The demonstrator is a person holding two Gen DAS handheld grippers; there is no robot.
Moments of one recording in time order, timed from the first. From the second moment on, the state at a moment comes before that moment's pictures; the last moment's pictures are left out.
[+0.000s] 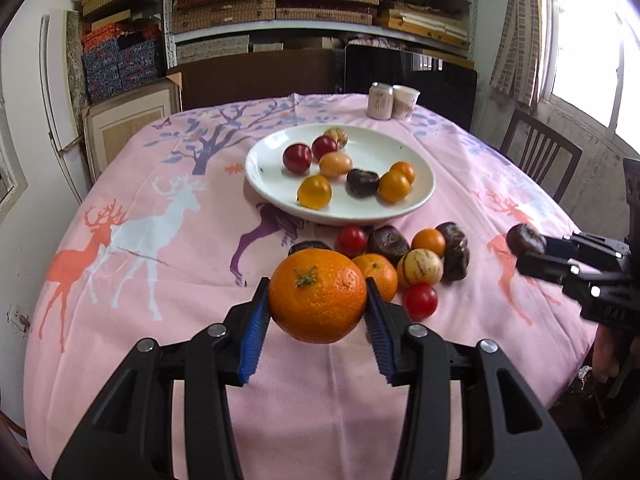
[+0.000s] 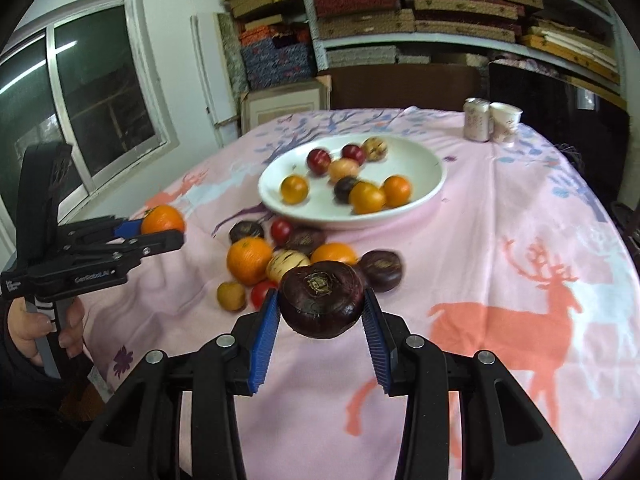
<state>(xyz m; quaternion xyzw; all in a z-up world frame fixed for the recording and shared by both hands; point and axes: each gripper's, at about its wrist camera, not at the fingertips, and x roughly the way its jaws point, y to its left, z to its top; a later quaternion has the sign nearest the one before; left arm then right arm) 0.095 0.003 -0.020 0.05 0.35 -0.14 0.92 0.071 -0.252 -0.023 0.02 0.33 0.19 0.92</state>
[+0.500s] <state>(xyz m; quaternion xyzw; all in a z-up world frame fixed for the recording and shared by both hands) 0.232 -0.032 -0.009 0.04 0.39 -0.16 0.91 0.208 -0.265 0.021 0.03 0.34 0.16 0.93</state>
